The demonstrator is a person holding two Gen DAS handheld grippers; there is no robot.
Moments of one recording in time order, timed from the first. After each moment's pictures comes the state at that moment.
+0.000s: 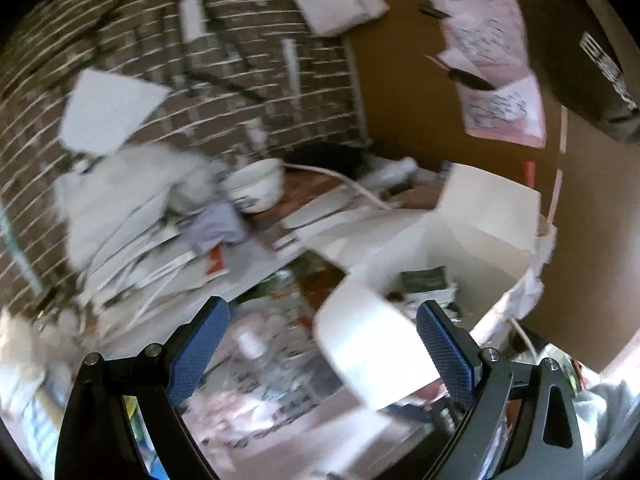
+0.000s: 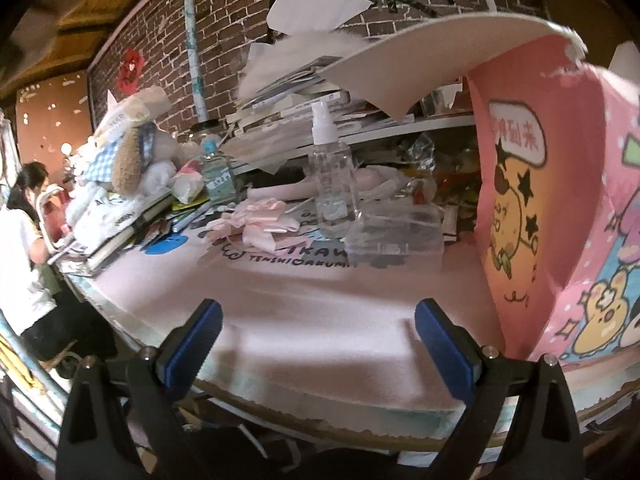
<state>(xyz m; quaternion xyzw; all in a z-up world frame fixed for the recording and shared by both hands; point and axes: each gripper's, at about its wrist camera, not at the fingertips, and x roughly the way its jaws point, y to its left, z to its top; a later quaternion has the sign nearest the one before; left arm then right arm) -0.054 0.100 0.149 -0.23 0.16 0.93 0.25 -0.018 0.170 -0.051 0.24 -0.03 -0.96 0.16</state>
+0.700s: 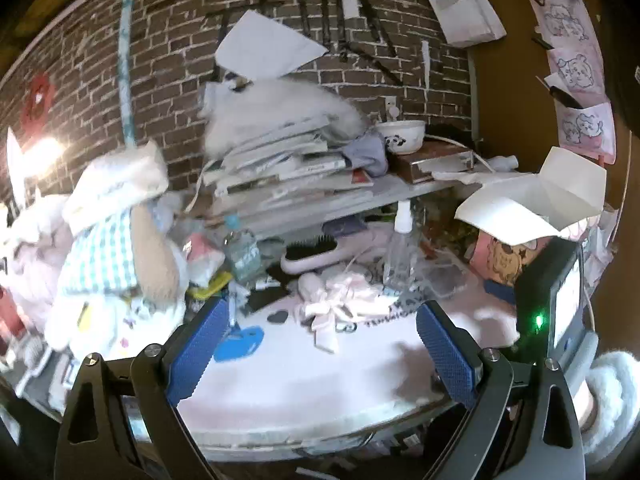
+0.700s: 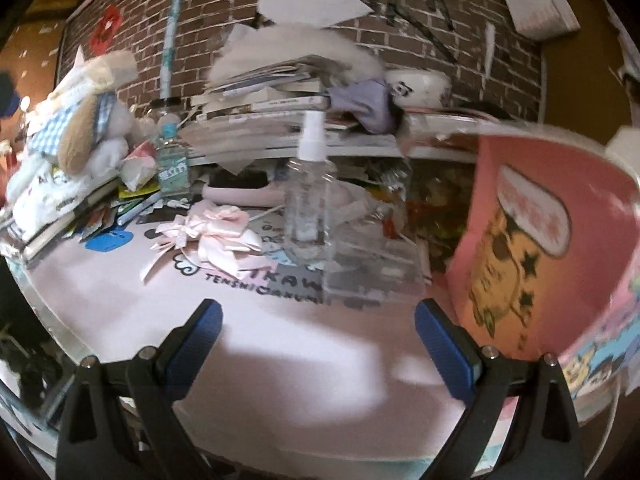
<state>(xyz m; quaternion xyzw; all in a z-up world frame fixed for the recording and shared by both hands) 0.008 -0.057 0.061 -0.23 0.06 0.97 0.10 -0.044 0.128 -0.036 0.24 0.06 -0.97 0.05</state>
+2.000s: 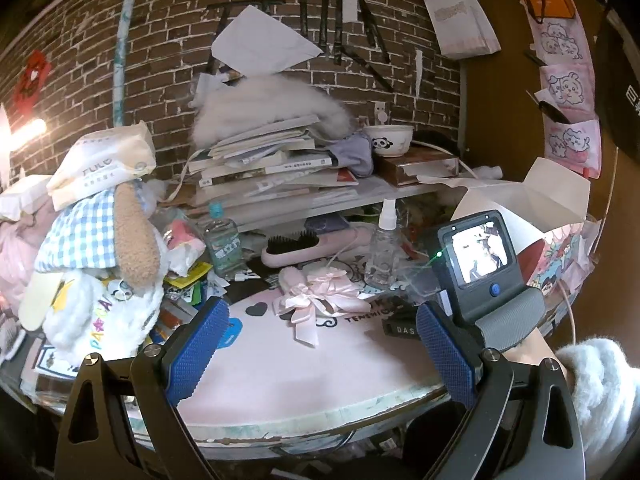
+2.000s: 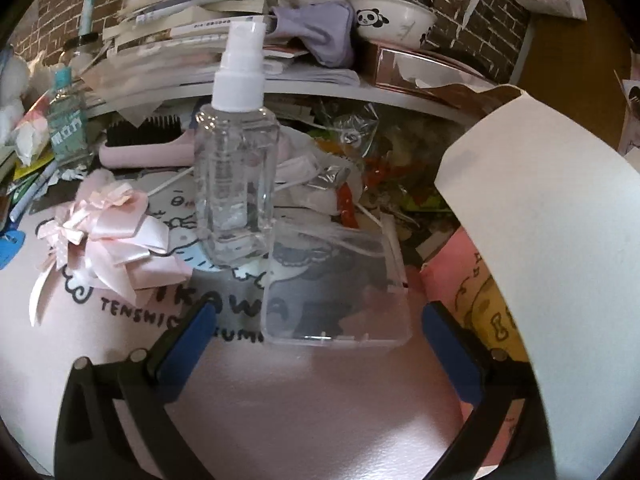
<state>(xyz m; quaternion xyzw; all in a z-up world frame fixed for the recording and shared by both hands) 0.012 -0.057 0.053 -0.22 0.03 0.96 0.14 -0.129 0.122 -0.046 0.37 0.09 -0.92 -0.08</state>
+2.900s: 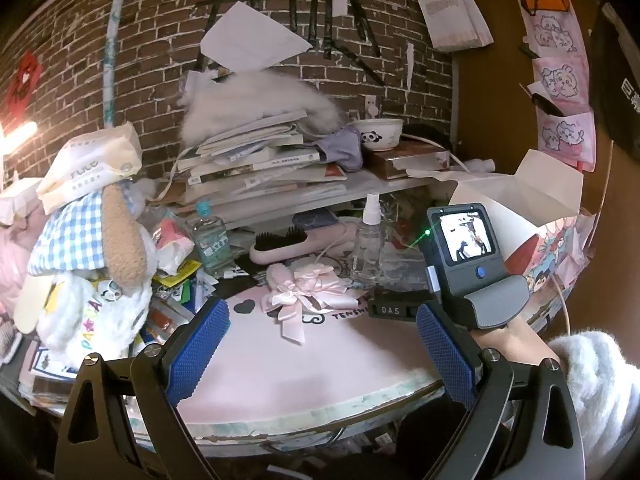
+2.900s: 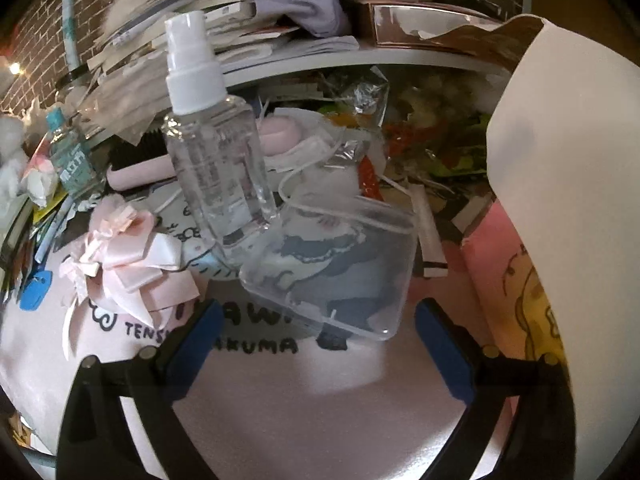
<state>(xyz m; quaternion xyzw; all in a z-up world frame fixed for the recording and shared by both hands) 0.012 -0.045 0.053 -0.23 0.04 0.96 0.15 -0.148 0.141 -0.050 0.41 -0.01 -0.91 -0.03</state>
